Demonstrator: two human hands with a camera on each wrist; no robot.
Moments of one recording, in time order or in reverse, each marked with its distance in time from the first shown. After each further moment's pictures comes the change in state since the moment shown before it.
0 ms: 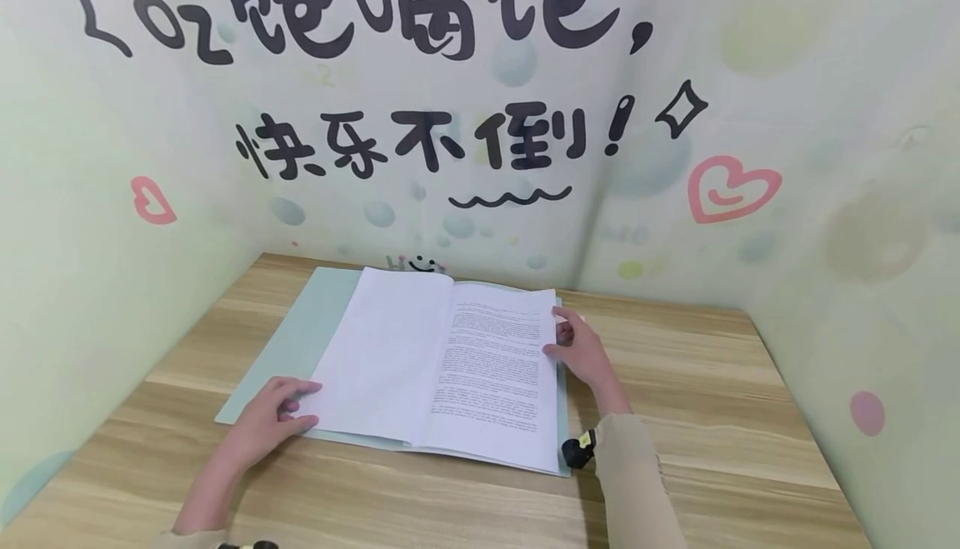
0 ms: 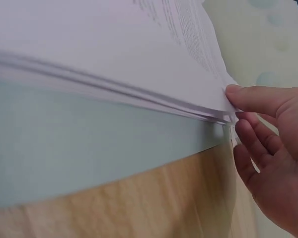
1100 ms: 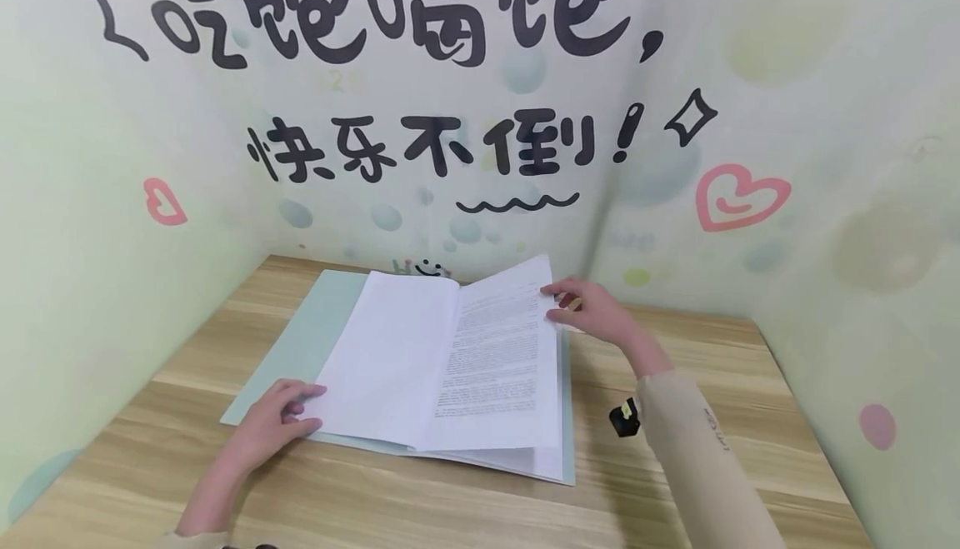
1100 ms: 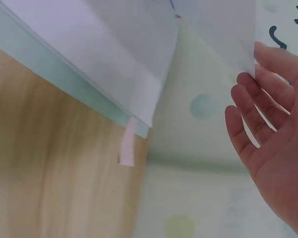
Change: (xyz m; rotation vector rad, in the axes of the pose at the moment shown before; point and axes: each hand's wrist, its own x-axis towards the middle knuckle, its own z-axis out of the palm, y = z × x) left_hand -0.002 -0.001 -0.002 -0.018 -0.002 -0.009; right_hand 0.014 -0.071 -0.067 -0.184 -0.173 -0.384
